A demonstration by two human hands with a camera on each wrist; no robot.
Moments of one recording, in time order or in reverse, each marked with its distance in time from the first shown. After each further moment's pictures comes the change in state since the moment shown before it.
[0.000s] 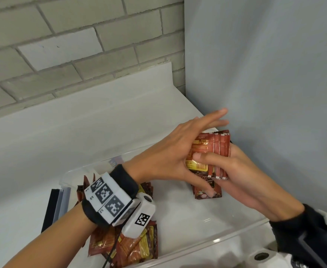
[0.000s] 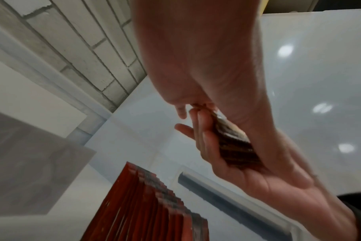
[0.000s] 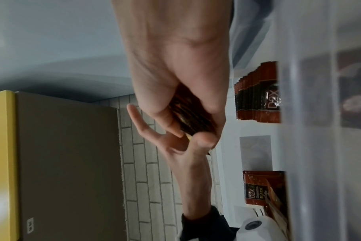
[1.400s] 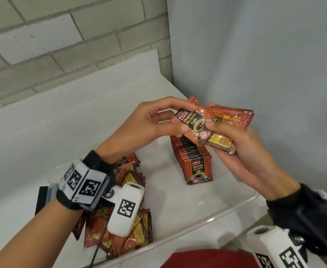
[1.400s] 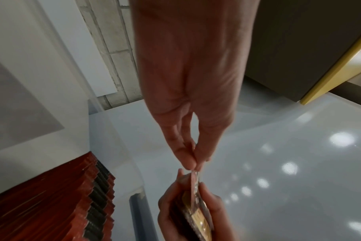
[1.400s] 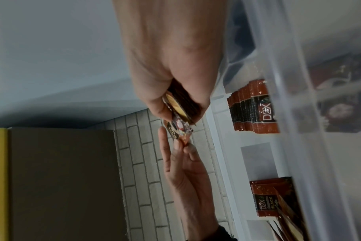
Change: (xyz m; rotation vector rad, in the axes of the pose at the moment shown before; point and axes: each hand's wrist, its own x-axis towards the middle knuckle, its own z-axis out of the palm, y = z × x) left_hand 0.000 0.003 -0.024 -0.503 0.197 -0.303; right_hand -0.005 -0.006 -0.014 0.301 0.239 -0.154
